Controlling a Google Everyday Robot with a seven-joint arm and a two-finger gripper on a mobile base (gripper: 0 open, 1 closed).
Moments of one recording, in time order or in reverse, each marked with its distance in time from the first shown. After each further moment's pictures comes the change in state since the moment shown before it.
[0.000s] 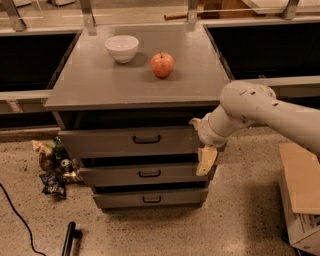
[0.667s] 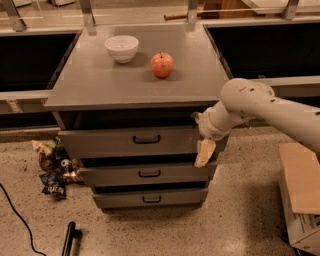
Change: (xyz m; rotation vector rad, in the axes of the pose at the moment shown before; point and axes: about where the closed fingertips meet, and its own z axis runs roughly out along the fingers) arm 0.011 -0.034 0.010 0.053 -0.016 0.039
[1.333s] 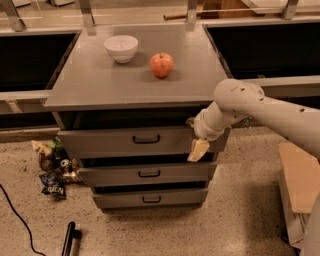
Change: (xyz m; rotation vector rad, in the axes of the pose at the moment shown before) arm -0.005 0.000 0.026 -0.069 -0.012 -0.019
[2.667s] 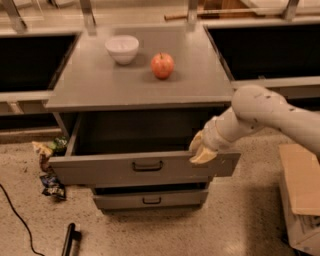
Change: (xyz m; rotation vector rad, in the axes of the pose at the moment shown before) arm -0.015 0.050 -0.037 0.007 -0.080 -0.028
